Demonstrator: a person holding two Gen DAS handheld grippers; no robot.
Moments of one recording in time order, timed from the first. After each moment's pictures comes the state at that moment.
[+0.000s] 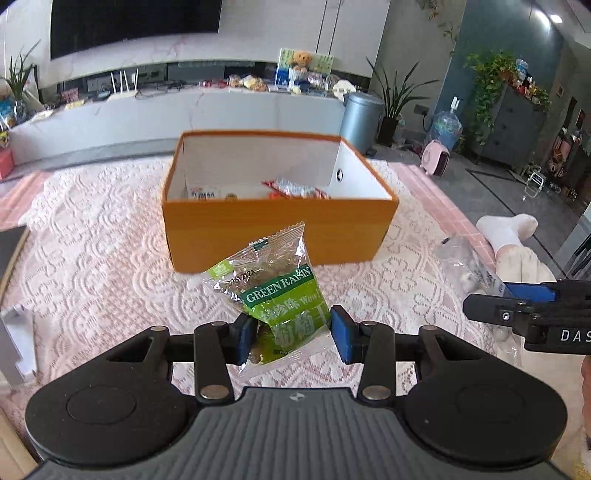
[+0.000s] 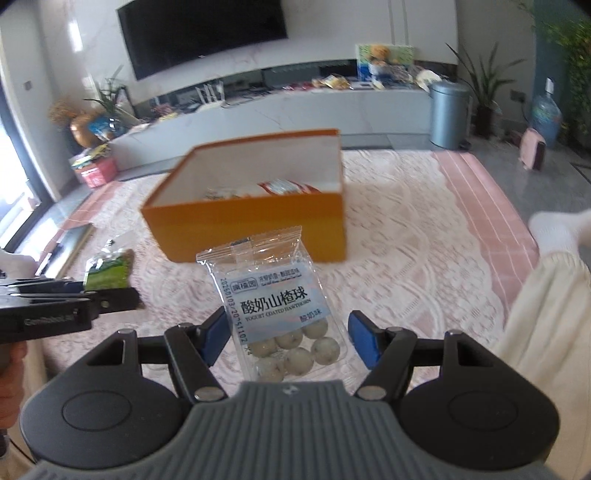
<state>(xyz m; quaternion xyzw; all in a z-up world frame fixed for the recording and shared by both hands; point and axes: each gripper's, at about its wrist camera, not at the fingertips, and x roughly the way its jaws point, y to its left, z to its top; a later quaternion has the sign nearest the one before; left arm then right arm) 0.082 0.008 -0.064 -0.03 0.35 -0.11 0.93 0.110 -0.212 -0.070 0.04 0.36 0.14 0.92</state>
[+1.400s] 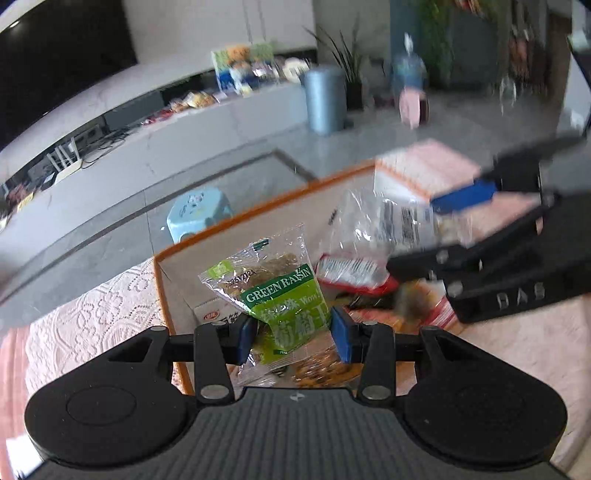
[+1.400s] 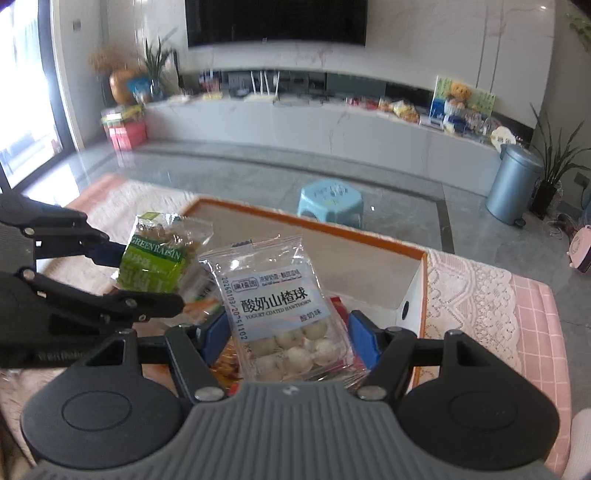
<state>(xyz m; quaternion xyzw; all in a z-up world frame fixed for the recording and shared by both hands) 0.293 0.009 -0.077 0.17 0.37 -0.17 0.90 0.357 -0.122 -0.045 -0.08 0.35 0.20 0.91</state>
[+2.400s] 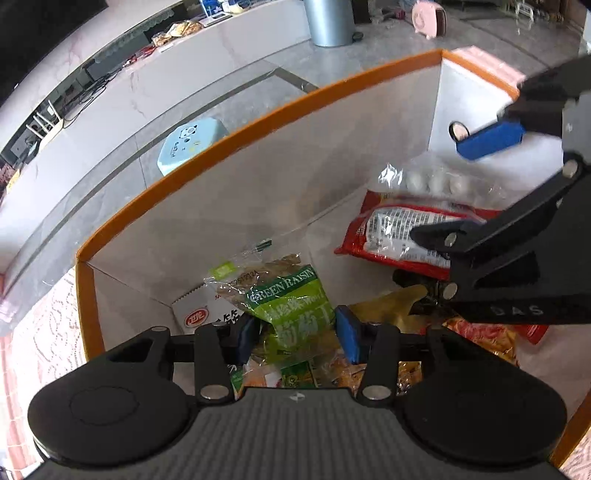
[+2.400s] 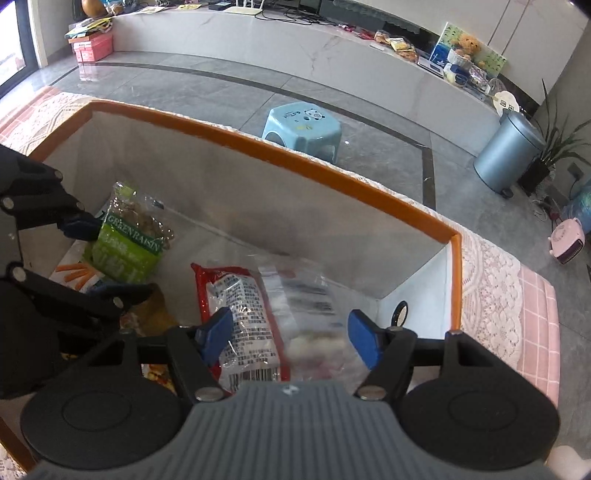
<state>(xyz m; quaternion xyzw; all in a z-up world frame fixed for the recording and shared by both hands) 0.383 -0.012 -0.145 0.23 0.47 -0.14 0.84 0.475 -0.093 -0.125 -0.17 0.44 0.15 0.87</state>
